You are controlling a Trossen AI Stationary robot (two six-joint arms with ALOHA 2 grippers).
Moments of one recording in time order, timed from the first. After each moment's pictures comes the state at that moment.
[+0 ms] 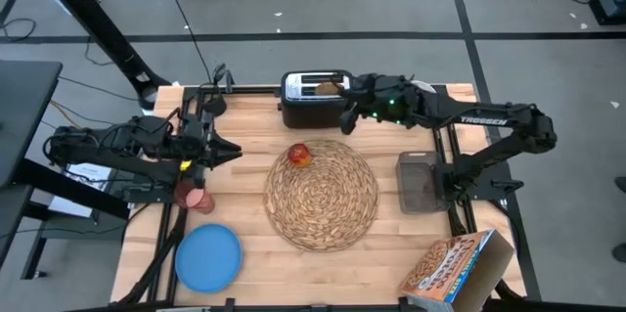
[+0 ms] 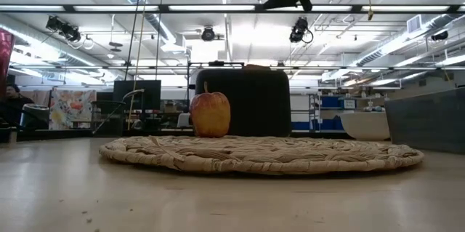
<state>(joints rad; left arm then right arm) -0.14 0.63 0.84 -0.35 -0.16 -0.25 -0.20 1.31 1.19 -0.22 0.29 0.26</state>
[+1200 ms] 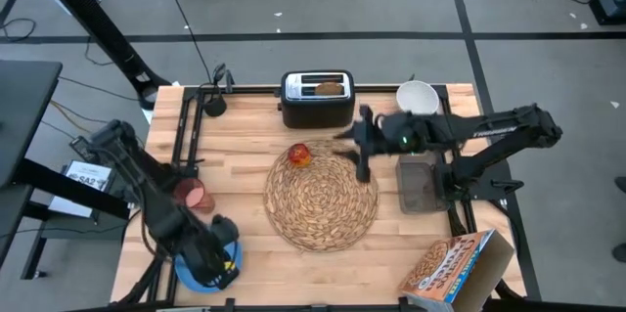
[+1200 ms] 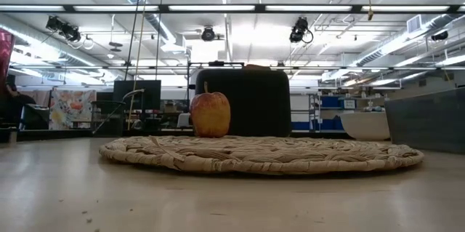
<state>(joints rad) -0.87 1.48 1.29 -1.00 -0.02 -1.64 0.13 1.27 1.19 -0.30 0.24 0.01</state>
